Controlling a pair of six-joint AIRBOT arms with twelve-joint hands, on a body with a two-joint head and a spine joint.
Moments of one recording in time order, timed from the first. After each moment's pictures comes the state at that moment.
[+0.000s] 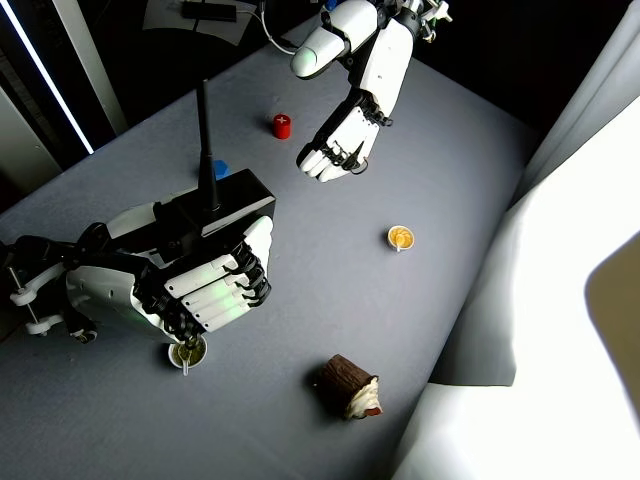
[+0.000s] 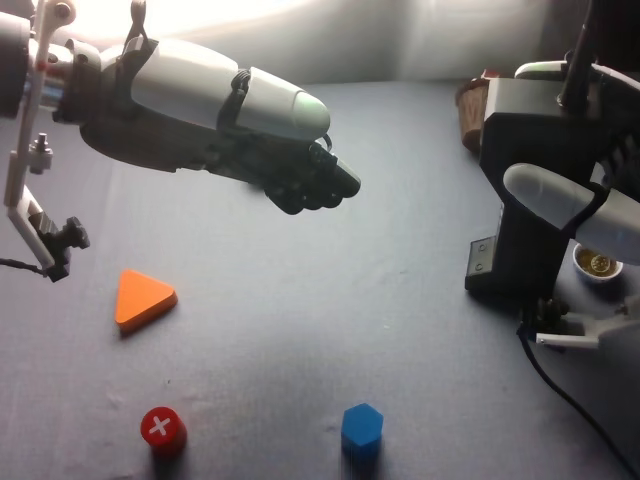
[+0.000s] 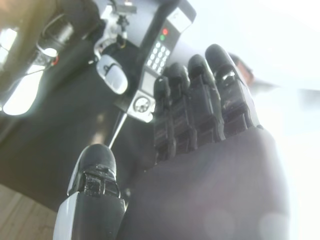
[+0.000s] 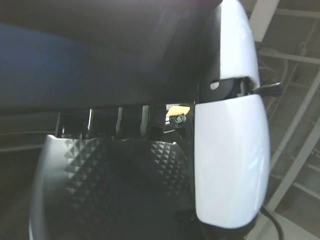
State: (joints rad) left arm 0.14 -0.76 1.48 1.86 -0.88 -1.81; right arm -0.76 -1.42 1.40 0.45 1.64 0.21
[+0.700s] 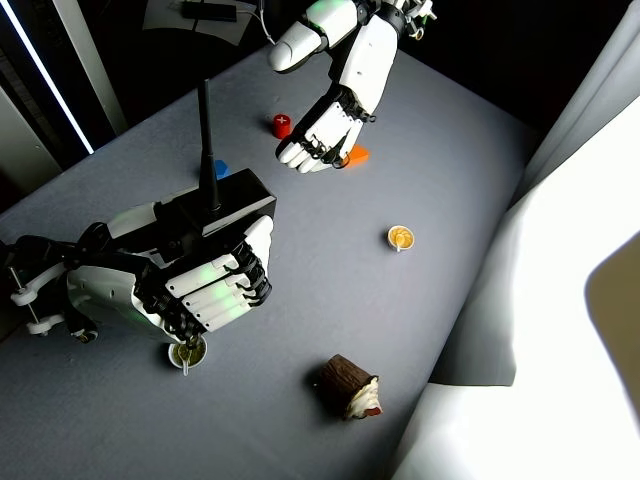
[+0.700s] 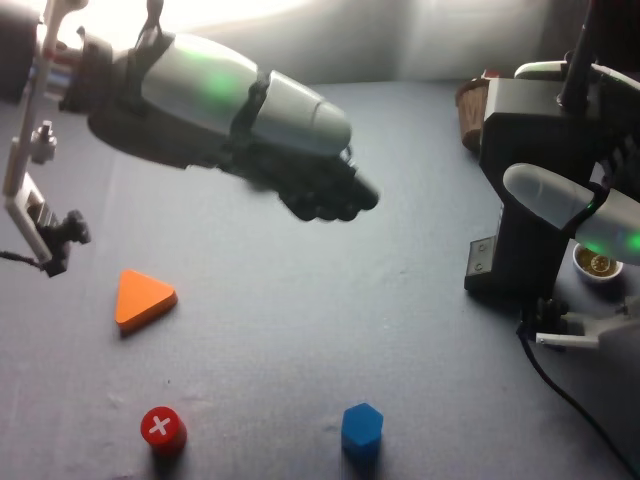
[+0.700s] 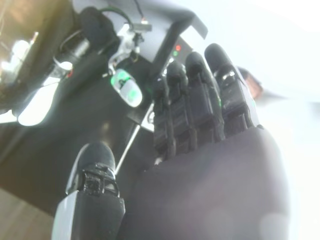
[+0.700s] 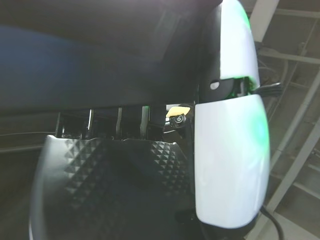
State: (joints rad) left arm 0.05 -0.75 1.41 2.00 -0.90 -1.90; right arm -0.76 -1.42 1.40 0.45 1.64 0.21
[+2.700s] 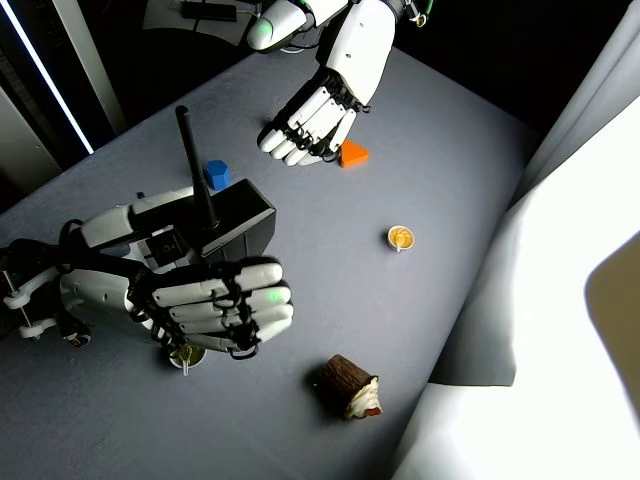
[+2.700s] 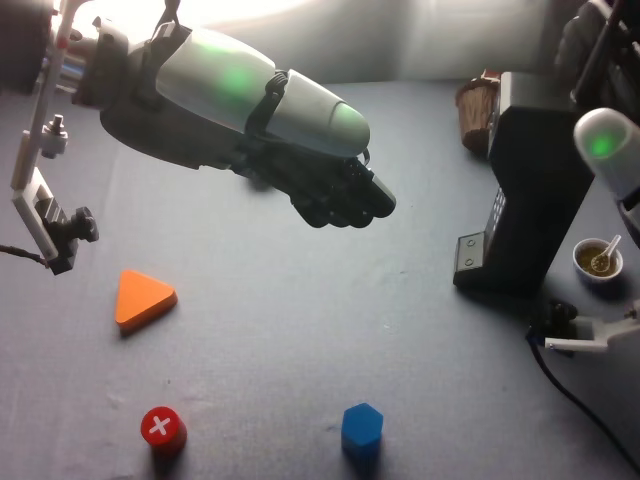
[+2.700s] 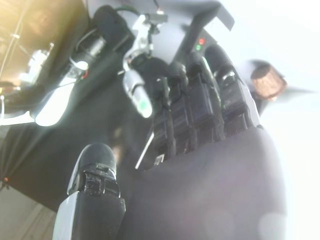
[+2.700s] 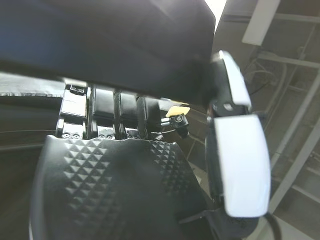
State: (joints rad) left arm 0.02 -0.76 1.41 2.04 -0.93 -1.94; right arm -0.77 -1.41 1.40 0.44 1.64 0.21
